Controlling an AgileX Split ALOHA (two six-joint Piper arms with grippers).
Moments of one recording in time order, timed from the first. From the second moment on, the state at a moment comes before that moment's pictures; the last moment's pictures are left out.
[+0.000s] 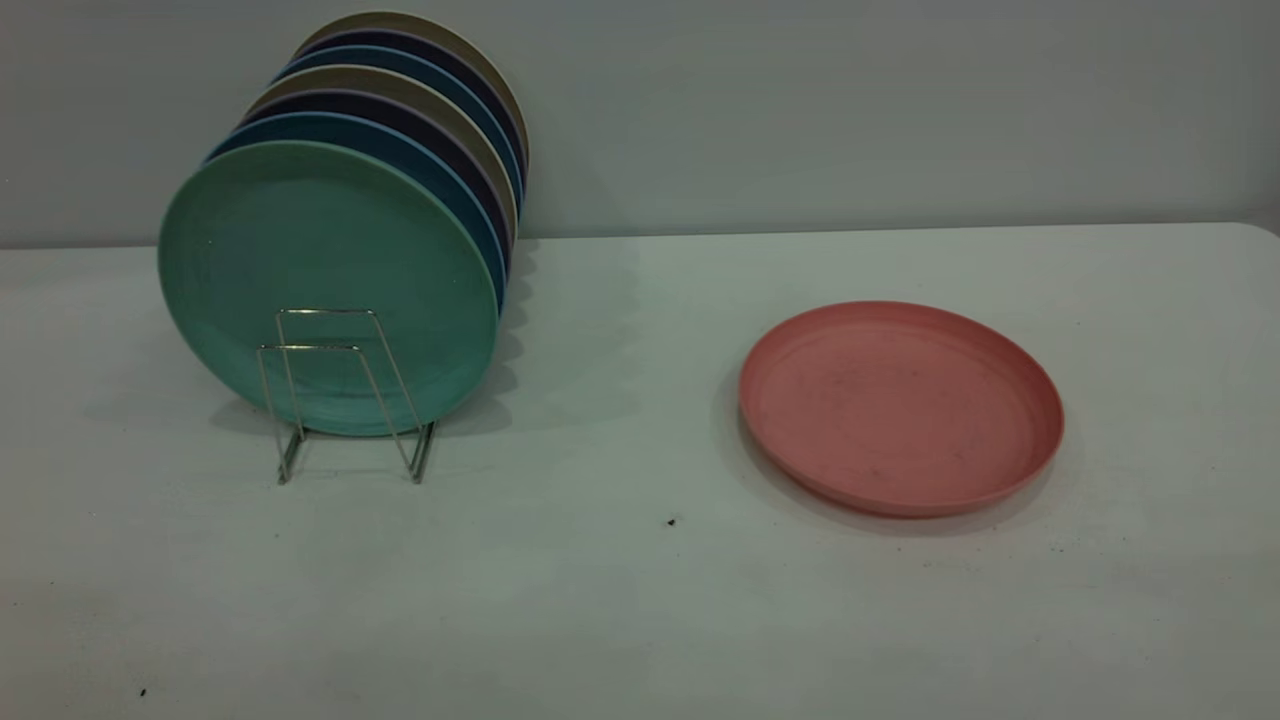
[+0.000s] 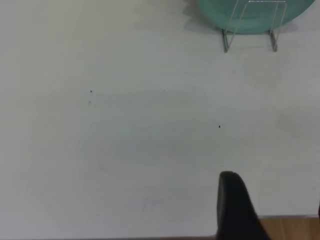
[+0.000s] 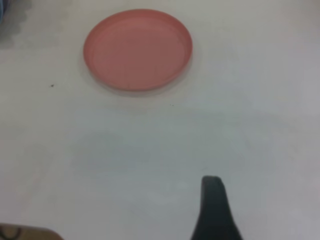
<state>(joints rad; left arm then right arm) 0.06 -0.02 -0.49 -0.03 1.13 0.04 -0.01 -0.02 -0.47 0.15 1.13 -0.10</state>
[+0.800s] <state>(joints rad) 0.06 0.40 -0.50 -0.23 0.75 0.10 -0.01 -0.02 -0.48 0.09 1.12 0.00</state>
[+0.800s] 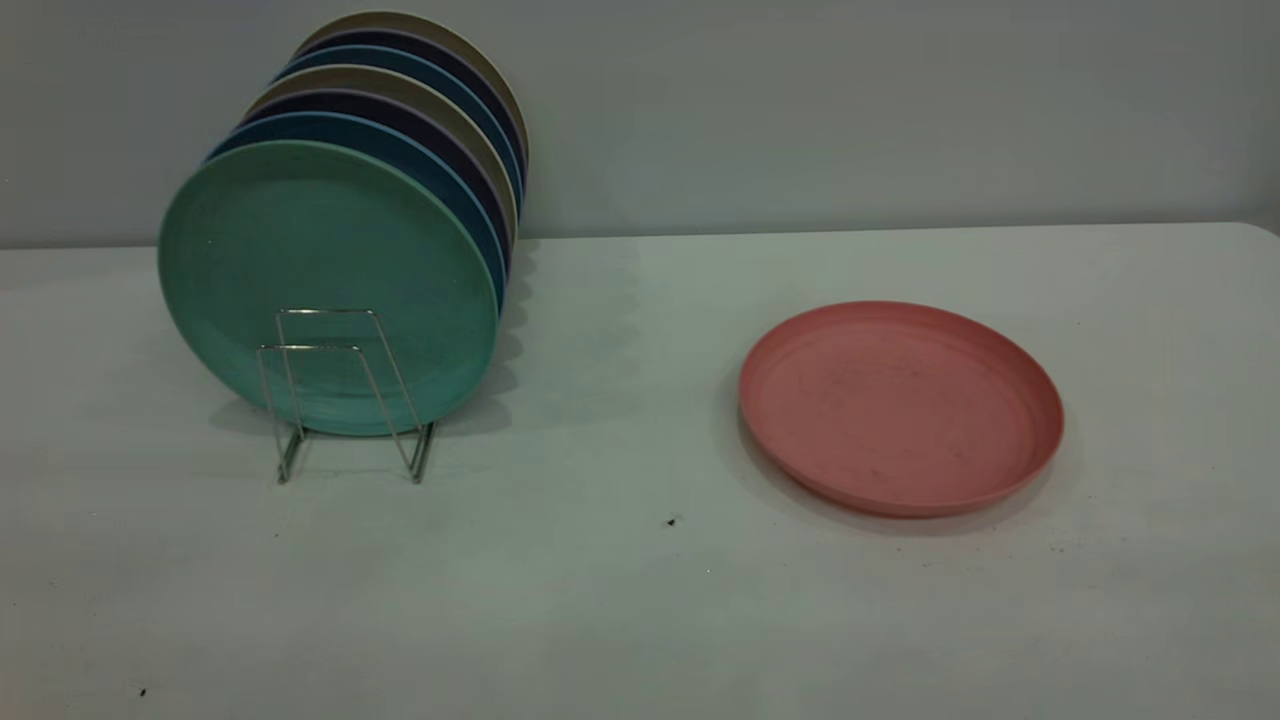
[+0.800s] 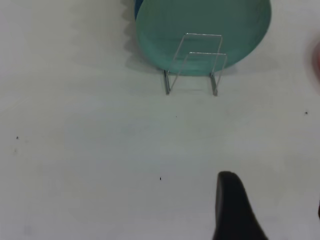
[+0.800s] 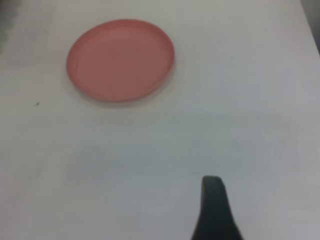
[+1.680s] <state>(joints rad) 0.06 0.60 -0.50 -0.24 0.57 0.14 -0.01 0.46 -0.48 0.56 0.76 -0.42</state>
